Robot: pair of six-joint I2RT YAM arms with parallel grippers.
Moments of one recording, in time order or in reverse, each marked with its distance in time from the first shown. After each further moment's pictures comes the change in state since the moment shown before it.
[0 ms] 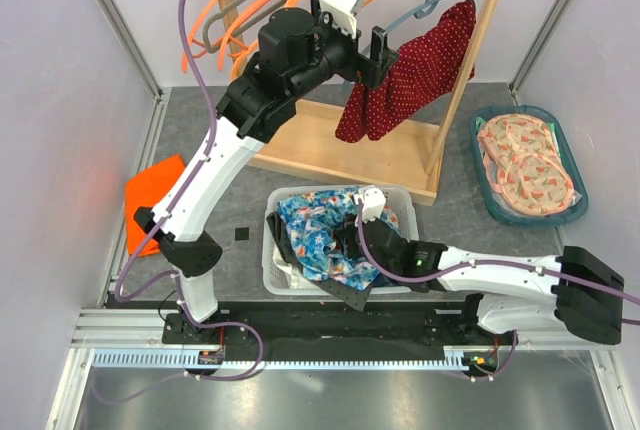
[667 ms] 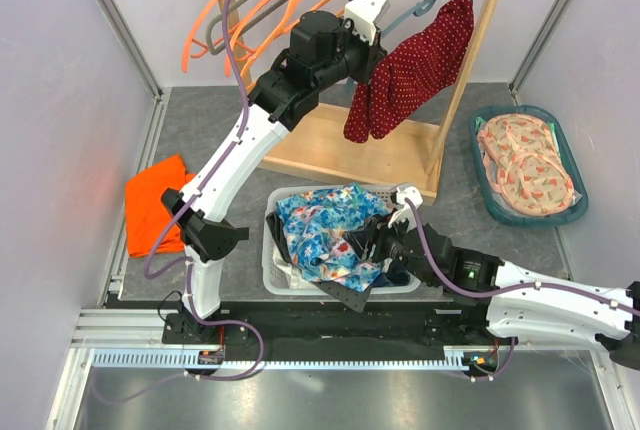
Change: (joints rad) left arm 0.045 0.157 0.018 0.043 0.050 0.090; right arm 0.023 -0.370 -0.043 -0.100 -0.090 0.074
